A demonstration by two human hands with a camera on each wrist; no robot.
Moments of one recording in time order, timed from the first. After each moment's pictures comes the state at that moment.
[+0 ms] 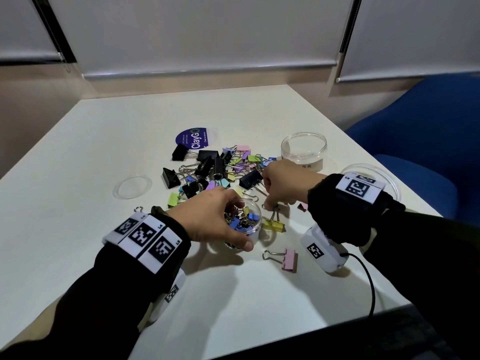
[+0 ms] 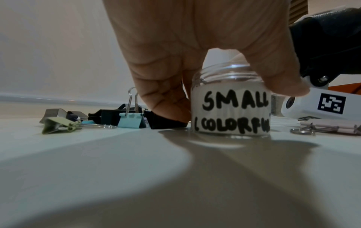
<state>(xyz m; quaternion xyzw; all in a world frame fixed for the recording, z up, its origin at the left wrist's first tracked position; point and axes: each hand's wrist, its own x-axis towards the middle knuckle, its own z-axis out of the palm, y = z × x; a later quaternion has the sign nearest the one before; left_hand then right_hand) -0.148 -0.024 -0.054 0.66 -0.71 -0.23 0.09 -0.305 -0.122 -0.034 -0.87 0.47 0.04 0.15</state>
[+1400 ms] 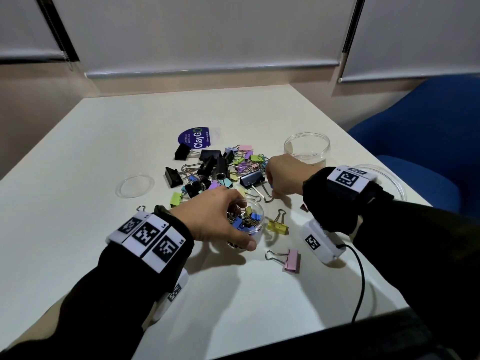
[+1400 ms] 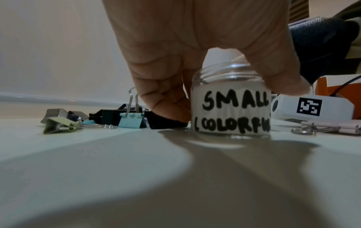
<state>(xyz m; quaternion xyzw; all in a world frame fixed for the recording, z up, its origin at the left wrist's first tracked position) -0.150 -0.021 -0.051 0.67 -0.70 -0.24 0.09 -0.294 -0.152 -0.049 -0.87 0.48 0.06 0.05</state>
